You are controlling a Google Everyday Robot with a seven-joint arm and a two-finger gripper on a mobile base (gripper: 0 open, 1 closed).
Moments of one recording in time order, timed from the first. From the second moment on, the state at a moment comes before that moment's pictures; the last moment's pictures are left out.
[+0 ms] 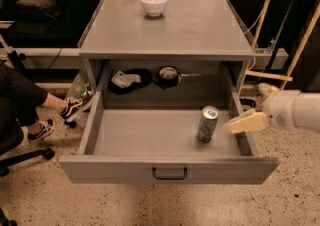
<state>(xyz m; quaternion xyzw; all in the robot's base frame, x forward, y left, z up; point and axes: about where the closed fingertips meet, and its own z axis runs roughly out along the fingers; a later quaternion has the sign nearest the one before) 0.547 -0.237 0.781 -0.35 0.80 0.15 0.46</state>
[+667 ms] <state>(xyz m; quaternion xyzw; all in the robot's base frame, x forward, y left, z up) 0.455 -0.312 0.960 -0.32 0.86 0.00 0.40</state>
